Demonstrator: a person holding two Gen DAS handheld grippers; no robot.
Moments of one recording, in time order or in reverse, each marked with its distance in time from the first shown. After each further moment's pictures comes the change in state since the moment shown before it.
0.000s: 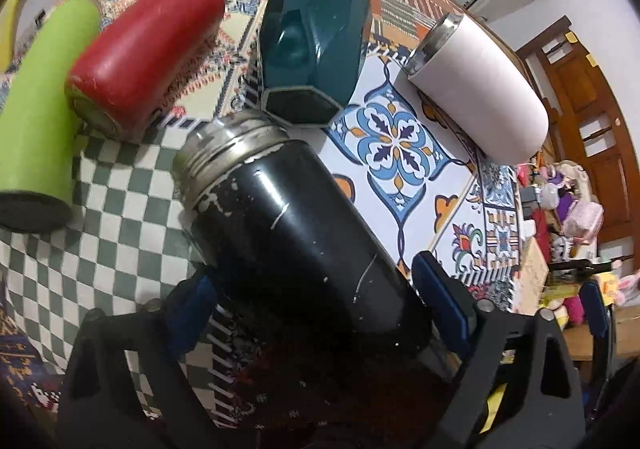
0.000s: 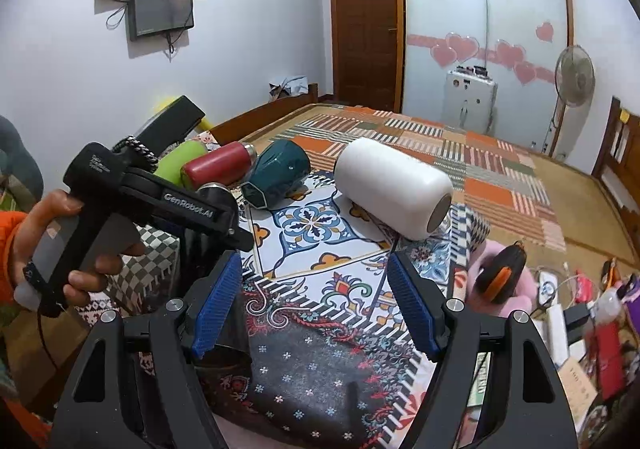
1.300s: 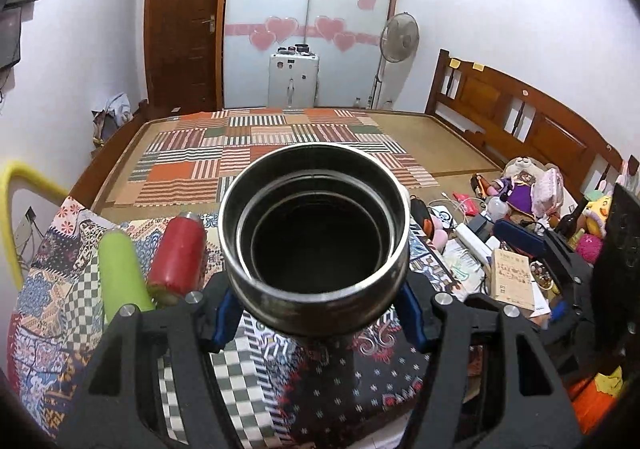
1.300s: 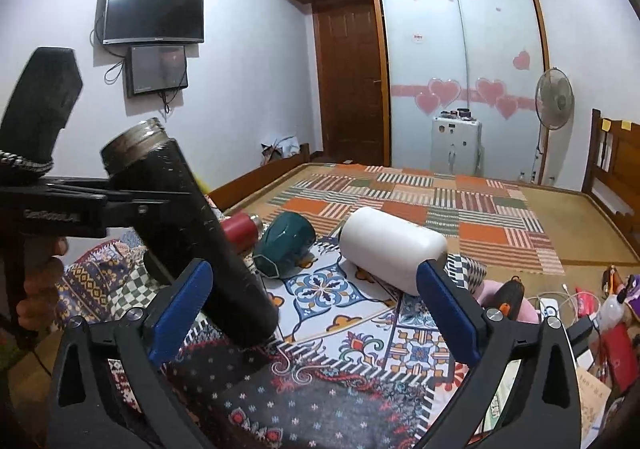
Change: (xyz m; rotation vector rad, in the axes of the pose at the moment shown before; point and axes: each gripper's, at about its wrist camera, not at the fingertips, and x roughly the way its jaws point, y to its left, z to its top) left arm -0.142 -0.039 -0.042 0.452 -0.558 -0.057; right arm -0.021 0.016 0.022 0.041 -0.224 -0.036
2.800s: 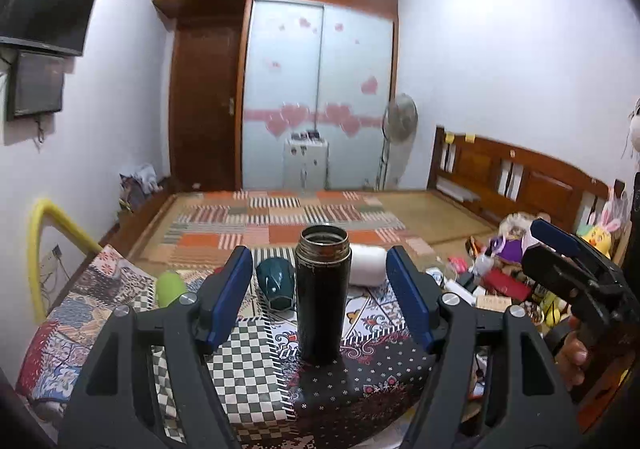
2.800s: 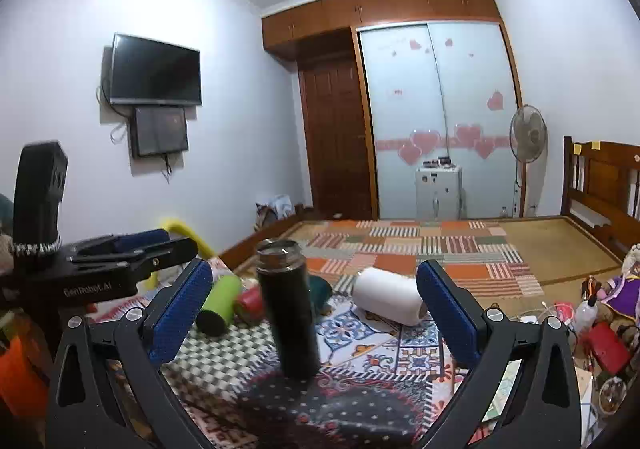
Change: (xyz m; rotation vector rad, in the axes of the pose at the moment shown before) left arm -0.167 -0.029 -0.040 0.004 -0.352 0.059; right arm -0.132 0.060 0.033 0.050 -0.224 -0.053
